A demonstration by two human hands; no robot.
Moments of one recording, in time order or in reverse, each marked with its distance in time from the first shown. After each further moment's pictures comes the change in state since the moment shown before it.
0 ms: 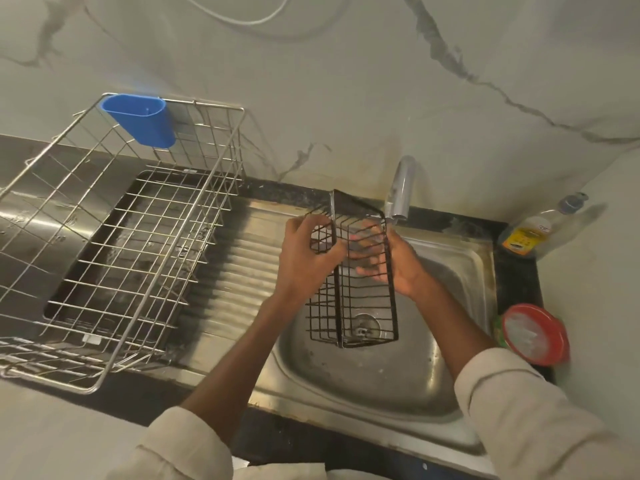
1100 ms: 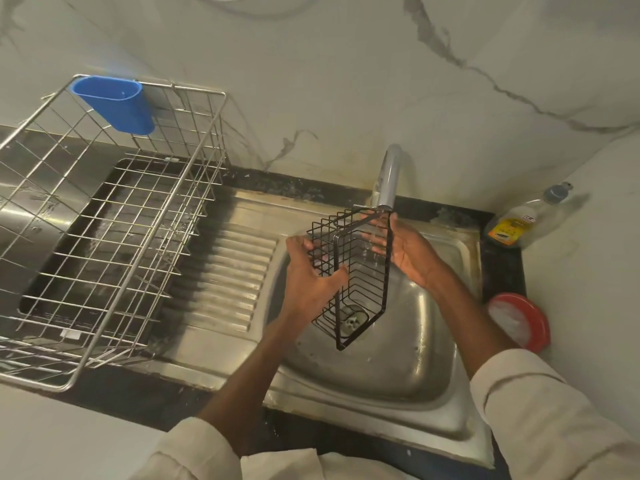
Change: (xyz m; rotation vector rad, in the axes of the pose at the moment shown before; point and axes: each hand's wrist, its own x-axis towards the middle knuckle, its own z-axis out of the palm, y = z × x) left_hand -0.037 -0.018 0.043 -0.160 -0.038 -0.128; right_hand -0.004 -0.013 -0.049 -0.177 -0.111 -0.177
